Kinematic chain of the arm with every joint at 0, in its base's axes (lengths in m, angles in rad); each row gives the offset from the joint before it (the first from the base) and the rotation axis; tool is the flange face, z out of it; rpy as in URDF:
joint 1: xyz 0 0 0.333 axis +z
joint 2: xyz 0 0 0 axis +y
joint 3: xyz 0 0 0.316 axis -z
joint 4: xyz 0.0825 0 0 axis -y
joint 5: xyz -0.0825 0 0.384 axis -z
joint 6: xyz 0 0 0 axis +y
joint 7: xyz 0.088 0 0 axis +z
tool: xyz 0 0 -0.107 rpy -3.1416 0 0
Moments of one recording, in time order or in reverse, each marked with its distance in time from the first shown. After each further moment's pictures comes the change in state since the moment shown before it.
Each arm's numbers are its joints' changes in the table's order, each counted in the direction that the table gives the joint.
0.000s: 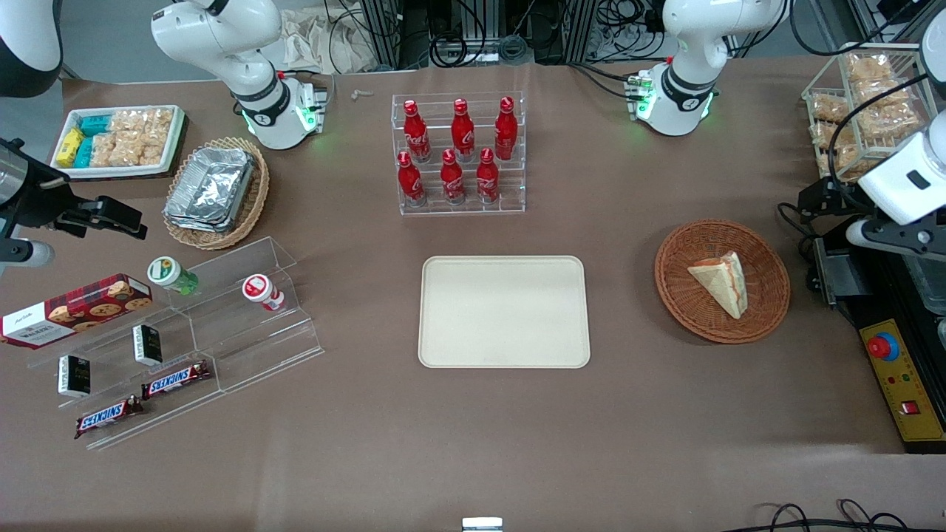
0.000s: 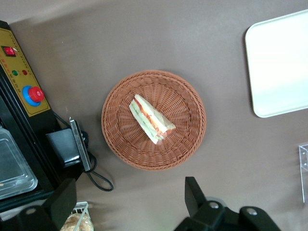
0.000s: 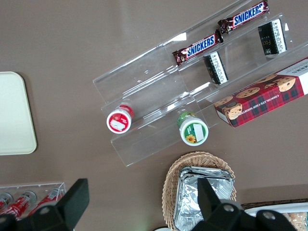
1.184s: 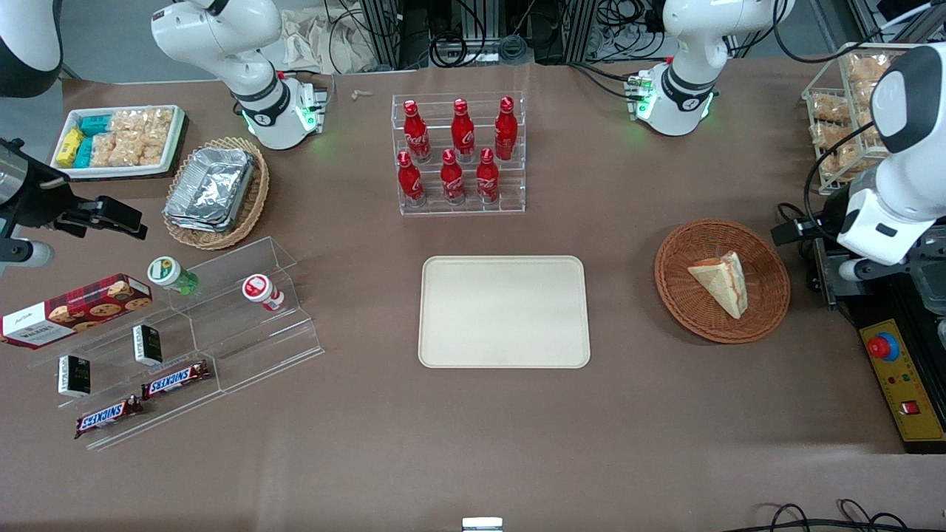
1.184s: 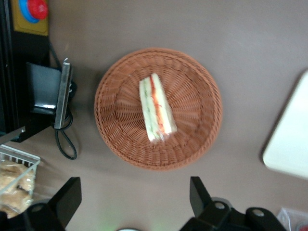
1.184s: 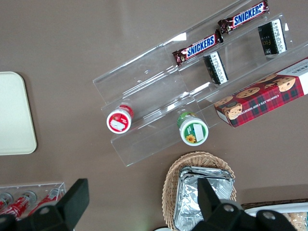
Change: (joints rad) arm 0.031 -0.081 -0.021 -0.350 0.001 -0.225 0.500
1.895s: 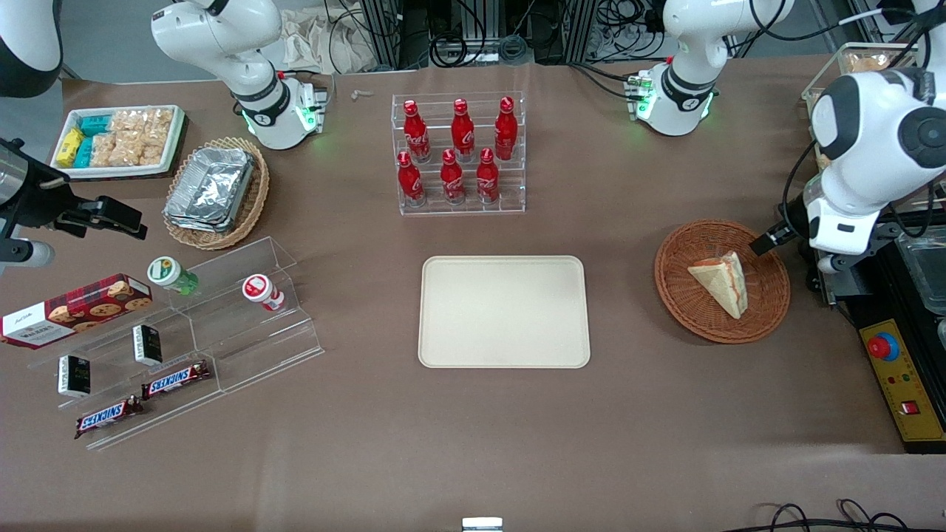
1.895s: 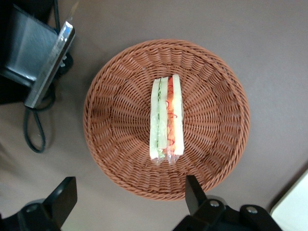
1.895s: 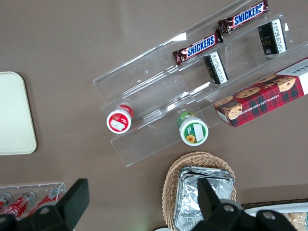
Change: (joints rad) arm 0.009 -0.066 -0.003 -0.344 0.005 -0.339 0.281
